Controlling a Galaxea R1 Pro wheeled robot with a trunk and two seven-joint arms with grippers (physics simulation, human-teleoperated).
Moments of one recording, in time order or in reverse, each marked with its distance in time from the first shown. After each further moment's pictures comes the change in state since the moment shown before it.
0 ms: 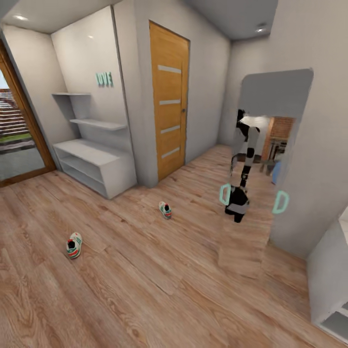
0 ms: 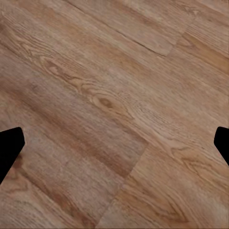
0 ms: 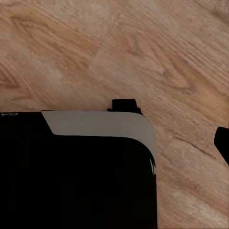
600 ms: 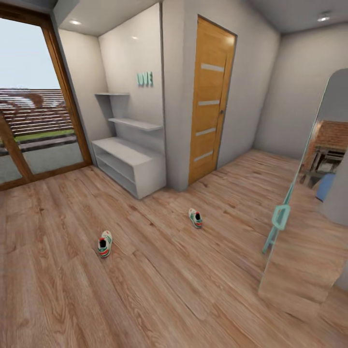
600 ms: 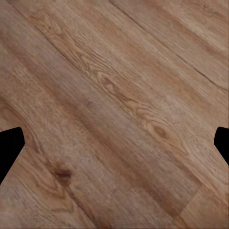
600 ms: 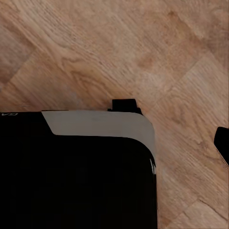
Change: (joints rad) left arm 0.000 0.000 0.000 0.000 0.000 0.000 0.000; right arm 0.000 0.000 0.000 0.000 0.000 0.000 0.000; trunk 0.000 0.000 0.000
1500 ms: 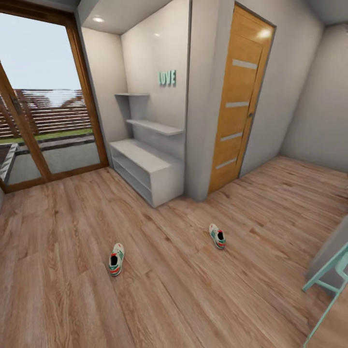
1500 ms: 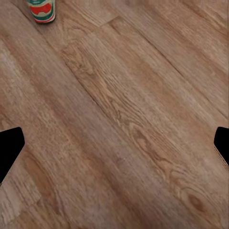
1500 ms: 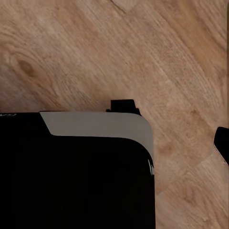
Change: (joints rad) left arm 0.000 0.000 0.000 0.000 0.000 0.001 0.000; right arm 0.000 -0.003 -0.001 -0.001 0.000 0.000 0.000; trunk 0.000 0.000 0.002
